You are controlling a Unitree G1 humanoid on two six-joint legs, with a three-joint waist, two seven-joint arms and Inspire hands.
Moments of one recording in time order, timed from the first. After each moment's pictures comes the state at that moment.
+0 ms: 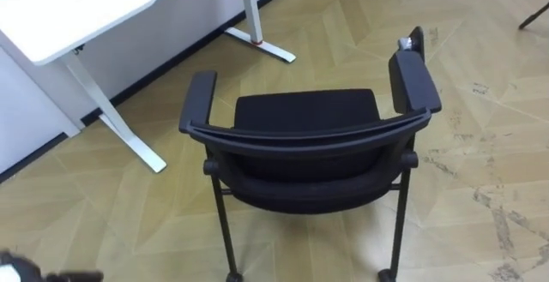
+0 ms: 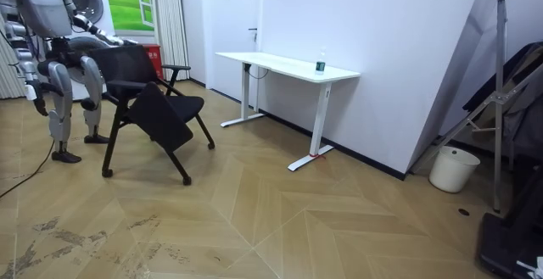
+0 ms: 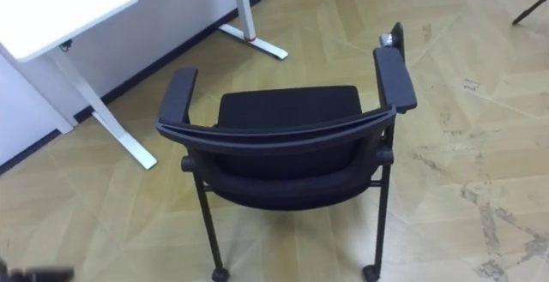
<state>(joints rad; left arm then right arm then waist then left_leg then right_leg) 0.00 0.30 0.27 0.80 0.20 0.04 0.52 0.13 -0.25 -0.18 1.22 0.19 0.07 -0.07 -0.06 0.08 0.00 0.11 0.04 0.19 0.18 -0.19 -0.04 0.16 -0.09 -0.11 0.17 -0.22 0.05</state>
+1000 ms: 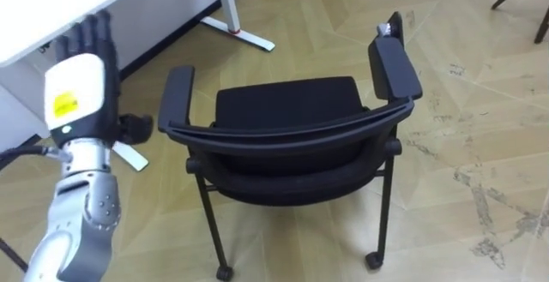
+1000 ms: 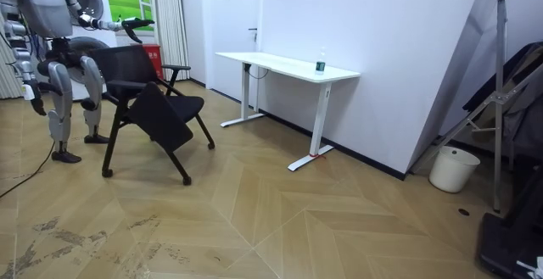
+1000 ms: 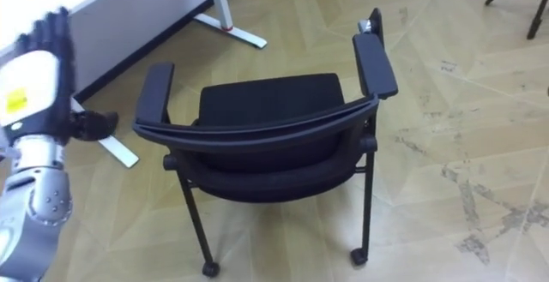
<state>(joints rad) -0.06 0.39 -0.08 0.09 0.87 0.10 0.24 0.07 -0.27 -0.12 1.25 0.14 0.05 -0.01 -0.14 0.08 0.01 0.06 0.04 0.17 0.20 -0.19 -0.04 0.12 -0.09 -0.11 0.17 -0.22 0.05</state>
